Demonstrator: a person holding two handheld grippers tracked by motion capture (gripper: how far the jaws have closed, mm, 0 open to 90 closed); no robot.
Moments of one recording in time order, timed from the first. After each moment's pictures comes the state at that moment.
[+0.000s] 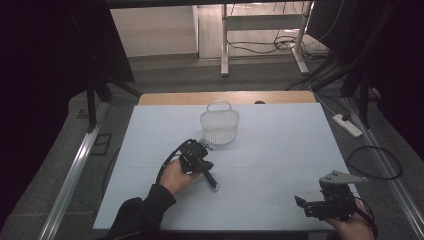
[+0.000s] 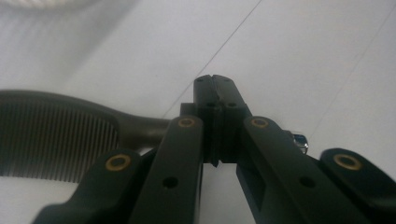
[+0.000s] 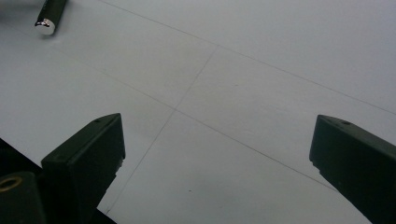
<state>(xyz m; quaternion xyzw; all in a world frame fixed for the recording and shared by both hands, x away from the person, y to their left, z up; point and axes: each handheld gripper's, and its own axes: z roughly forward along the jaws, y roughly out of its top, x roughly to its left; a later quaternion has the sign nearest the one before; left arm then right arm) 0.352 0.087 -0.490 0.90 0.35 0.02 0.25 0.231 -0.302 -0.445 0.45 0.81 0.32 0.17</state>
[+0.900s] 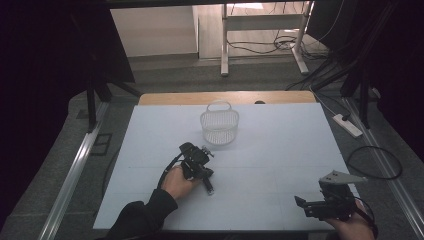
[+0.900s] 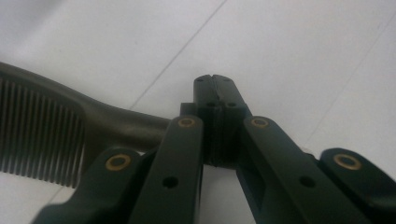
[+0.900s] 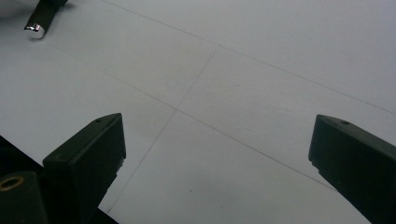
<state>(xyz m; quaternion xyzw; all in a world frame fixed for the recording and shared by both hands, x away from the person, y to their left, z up) 0.344 0.083 -0.508 0.91 0.36 -0.01 0.22 0.231 -0.302 -0.445 0.45 0.81 0.32 0.17</state>
